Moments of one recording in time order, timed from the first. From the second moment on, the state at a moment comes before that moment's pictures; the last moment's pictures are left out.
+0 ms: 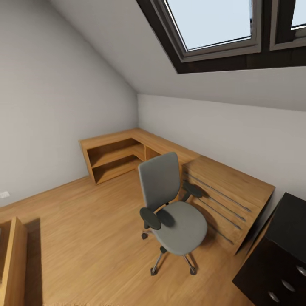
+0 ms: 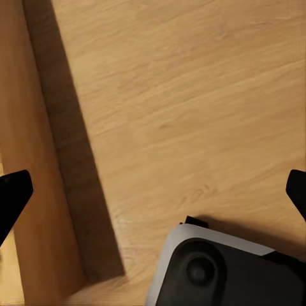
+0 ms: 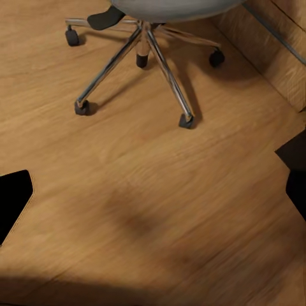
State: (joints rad) left arm -0.03 0.00 0.22 -0.02 0.05 -0.77 0.12; right arm -0.18 0.05 0.80 0.02 -0.55 -0.82 -0.21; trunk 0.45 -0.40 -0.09
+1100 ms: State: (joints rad) left arm -0.03 0.00 0.22 -0.02 0.05 -0.76 0.13; right arm -0.18 0.06 0.80 0.01 -0.56 -0.82 -0.21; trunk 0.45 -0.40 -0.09
